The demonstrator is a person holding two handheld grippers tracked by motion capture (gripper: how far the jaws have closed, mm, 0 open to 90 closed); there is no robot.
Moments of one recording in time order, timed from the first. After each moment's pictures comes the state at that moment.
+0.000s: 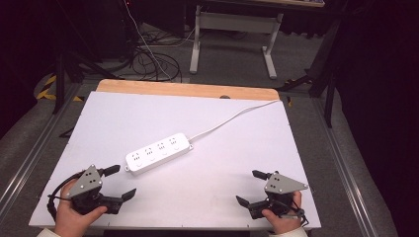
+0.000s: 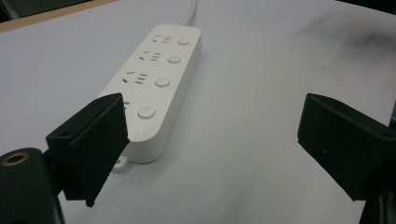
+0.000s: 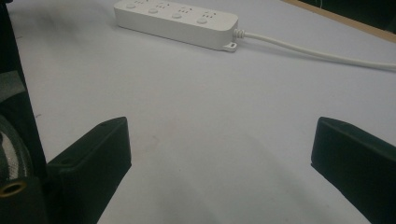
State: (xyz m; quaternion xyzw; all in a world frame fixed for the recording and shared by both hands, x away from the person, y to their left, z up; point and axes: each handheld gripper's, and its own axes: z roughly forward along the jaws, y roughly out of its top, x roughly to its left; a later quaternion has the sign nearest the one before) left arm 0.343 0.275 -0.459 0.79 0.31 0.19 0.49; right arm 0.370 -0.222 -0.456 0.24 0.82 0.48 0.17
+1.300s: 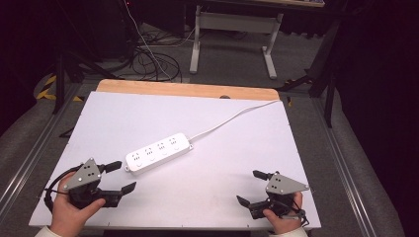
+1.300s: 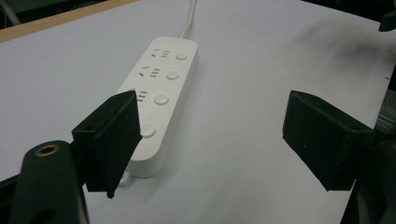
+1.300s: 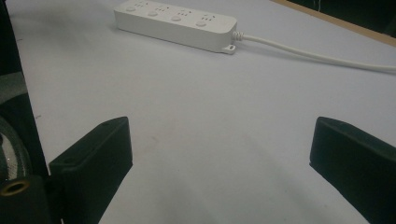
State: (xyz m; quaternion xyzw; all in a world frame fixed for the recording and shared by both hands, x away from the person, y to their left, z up) left arm 0.346 0.271 -0.432 0.80 0.32 0.18 0.48; right arm 0.369 -0.224 -0.457 0.24 0.82 0.49 0.18
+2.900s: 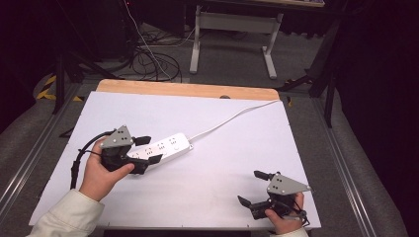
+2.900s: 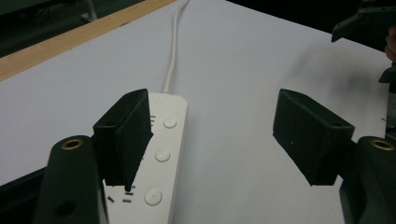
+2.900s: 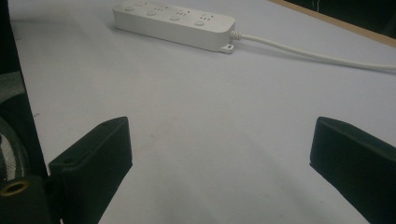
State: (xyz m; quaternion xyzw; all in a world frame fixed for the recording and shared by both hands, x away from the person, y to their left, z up) left arm 0.420 0.216 -0.391 0.82 0.28 0.15 0.48; right arm 0.369 -0.227 -0.458 0.24 0.82 0.49 0.18
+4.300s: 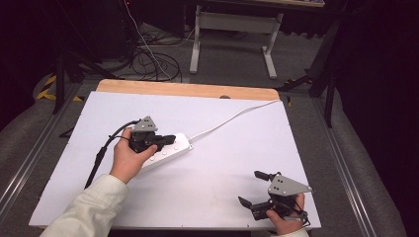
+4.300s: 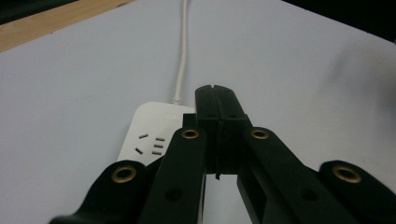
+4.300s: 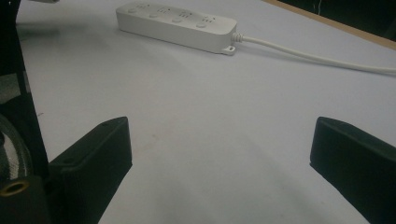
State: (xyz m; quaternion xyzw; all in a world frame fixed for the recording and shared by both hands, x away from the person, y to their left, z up) left arm 0.482 0.179 -0.424 0.82 0.30 0.12 0.47; right arm 0.368 -0.229 -0.458 0.24 0.82 0.49 0.18
